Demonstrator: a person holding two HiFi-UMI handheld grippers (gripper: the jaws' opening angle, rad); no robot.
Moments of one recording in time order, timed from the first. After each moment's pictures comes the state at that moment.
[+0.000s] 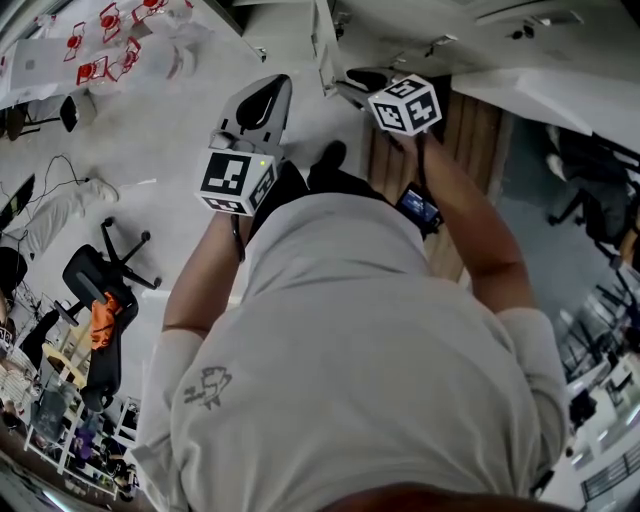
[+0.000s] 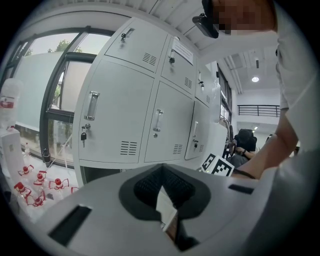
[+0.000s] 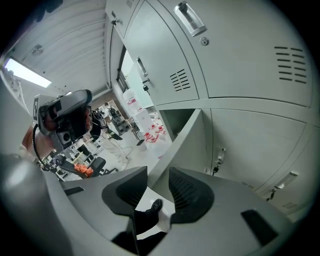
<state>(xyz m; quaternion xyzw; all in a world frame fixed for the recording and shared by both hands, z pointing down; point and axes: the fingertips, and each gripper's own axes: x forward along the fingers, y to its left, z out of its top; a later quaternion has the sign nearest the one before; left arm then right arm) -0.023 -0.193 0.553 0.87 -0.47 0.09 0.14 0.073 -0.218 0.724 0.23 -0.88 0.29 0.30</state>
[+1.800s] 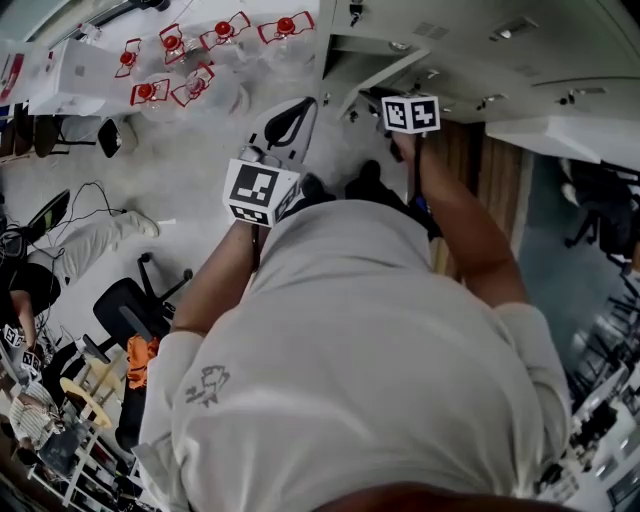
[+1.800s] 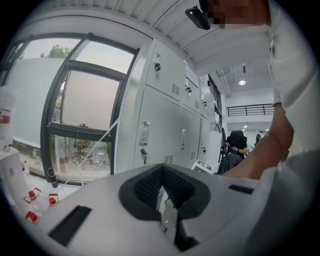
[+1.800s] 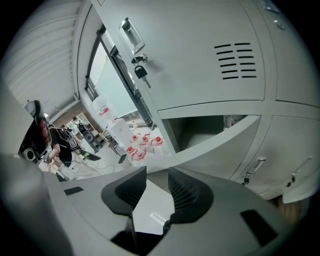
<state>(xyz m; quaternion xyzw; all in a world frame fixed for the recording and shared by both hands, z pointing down) -0.261 -0.209 0.508 0.89 -0.43 0.07 0.09 -0.135 -0.296 0.732 0.38 -0.81 0.35 0.28</state>
